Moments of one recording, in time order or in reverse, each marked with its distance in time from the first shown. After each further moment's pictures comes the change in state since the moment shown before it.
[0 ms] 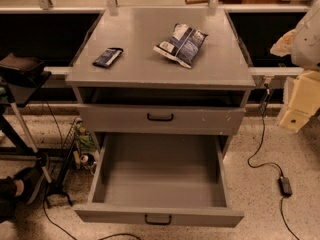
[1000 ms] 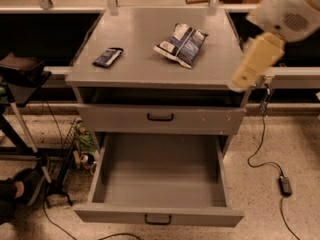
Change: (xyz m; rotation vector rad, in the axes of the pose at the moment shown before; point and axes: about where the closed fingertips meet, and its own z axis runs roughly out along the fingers) arm -0.066 -0.059 -0.005 0.114 -0.195 0.101
